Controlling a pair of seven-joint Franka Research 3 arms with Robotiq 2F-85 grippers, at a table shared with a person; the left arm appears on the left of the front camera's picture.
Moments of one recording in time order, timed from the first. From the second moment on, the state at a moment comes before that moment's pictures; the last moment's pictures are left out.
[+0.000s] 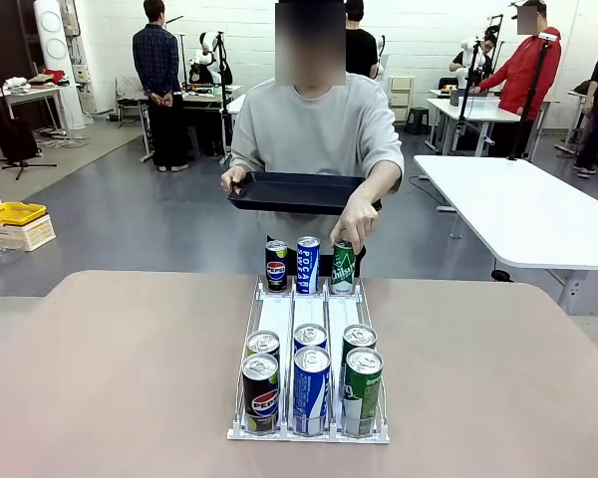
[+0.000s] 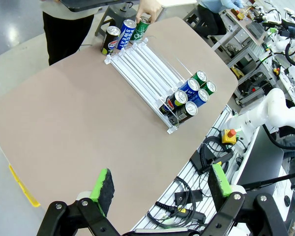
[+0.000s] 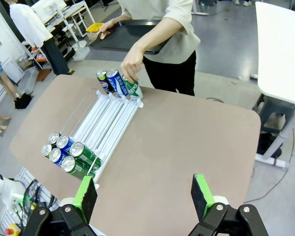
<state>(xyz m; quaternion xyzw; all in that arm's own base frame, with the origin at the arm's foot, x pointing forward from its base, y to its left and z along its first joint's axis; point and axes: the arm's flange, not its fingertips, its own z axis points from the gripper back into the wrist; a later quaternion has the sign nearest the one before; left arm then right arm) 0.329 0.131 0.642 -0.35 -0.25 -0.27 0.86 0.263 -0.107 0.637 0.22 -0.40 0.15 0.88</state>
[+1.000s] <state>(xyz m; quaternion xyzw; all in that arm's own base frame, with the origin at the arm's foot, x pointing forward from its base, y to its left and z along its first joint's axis) 0.330 0.130 0.643 -0.35 -0.25 -0.27 0.86 0.306 0.180 0.540 0.10 -0.17 0.06 0.98</state>
